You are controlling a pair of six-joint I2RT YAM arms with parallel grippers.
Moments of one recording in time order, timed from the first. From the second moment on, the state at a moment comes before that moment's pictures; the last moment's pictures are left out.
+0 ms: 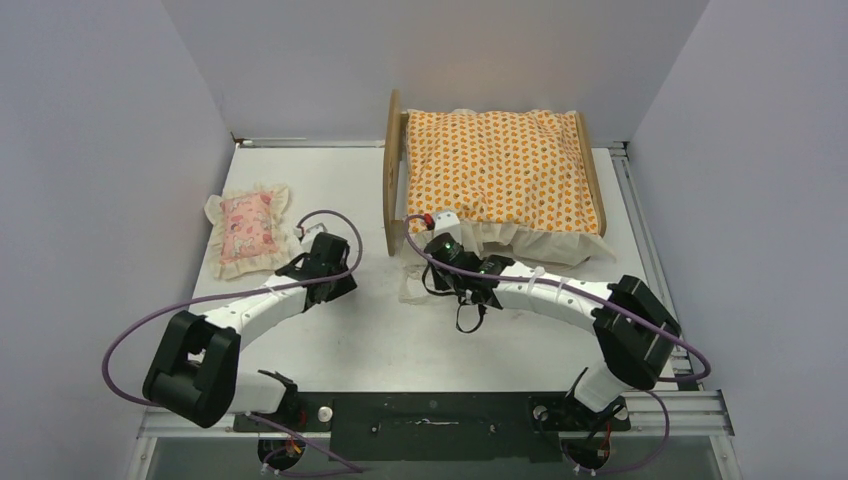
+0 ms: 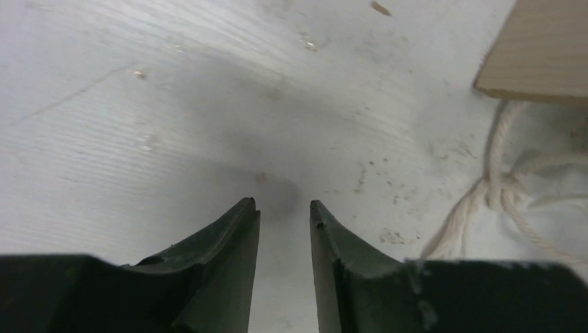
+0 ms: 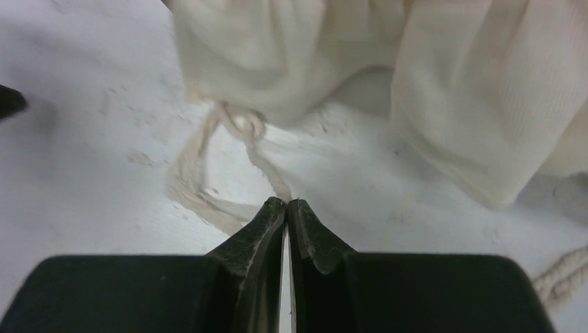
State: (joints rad) left arm -0.38 1.34 0.65 -0.31 -0.25 -0.82; right arm 0.92 1.57 1.05 -0.22 0.36 0.41
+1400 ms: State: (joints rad) left arm -0.81 1.59 0.68 -0.02 -0.63 -0.82; right arm 0.88 1.53 0.88 -0.14 0.23 0.40
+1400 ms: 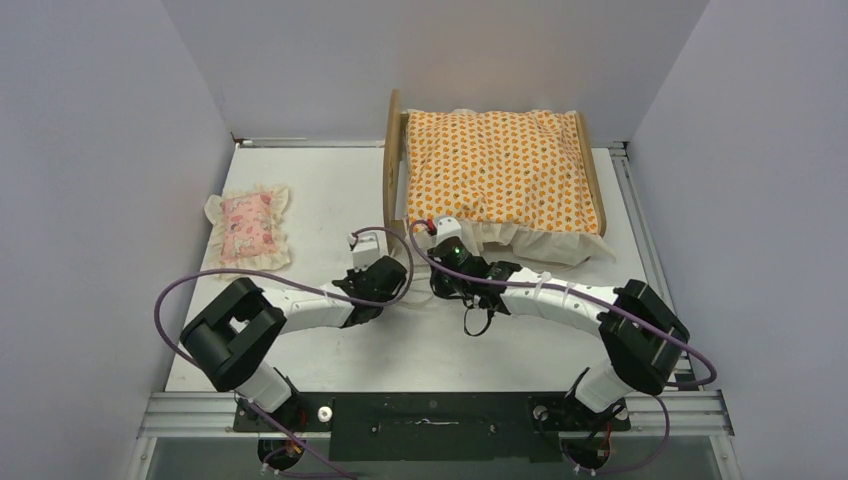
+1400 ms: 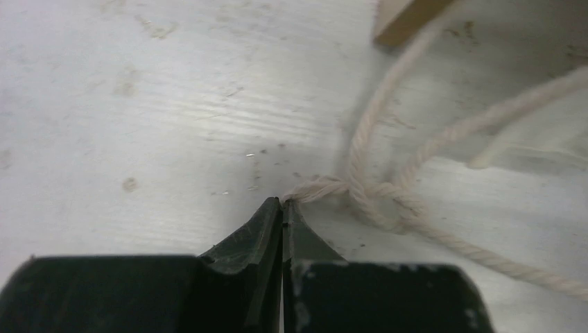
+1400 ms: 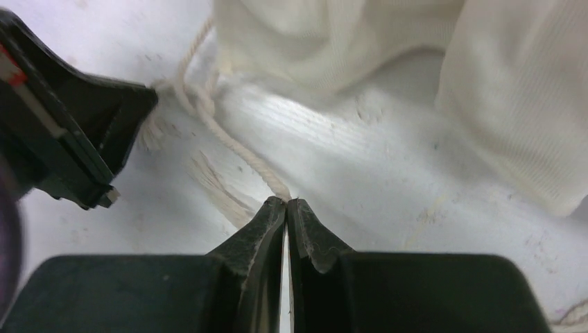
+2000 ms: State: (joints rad) left arm -0.59 1.42 0.58 -0.15 -0.51 -0.86; right arm 0.87 1.64 1.50 -0.22 0.30 0.17
